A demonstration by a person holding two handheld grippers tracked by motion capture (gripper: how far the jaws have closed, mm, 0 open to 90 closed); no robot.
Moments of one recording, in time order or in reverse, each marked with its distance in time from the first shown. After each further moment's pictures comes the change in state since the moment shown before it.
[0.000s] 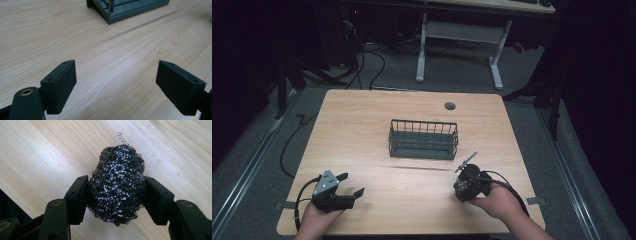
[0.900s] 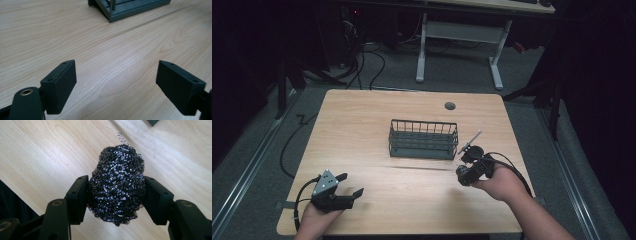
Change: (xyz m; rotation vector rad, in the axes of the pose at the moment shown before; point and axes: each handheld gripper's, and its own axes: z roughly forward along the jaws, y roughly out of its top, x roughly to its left) left arm 0.001 -0.002 0.000 0.009 0.002 -0.007; right arm -0.025 0.031 -0.037 0.025 0.025 0.021
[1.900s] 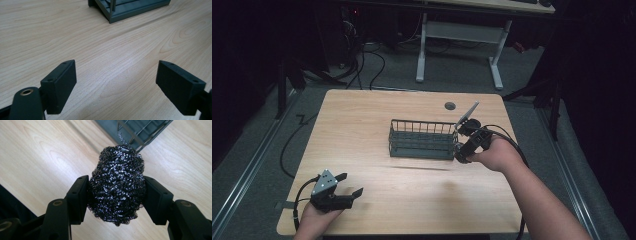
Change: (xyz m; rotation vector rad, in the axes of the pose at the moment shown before) left arm 0.003 0.000 -0.001 -0.007 -0.006 -0.005; right arm -0.023 0.055 -0.040 0.010 0.010 0.059
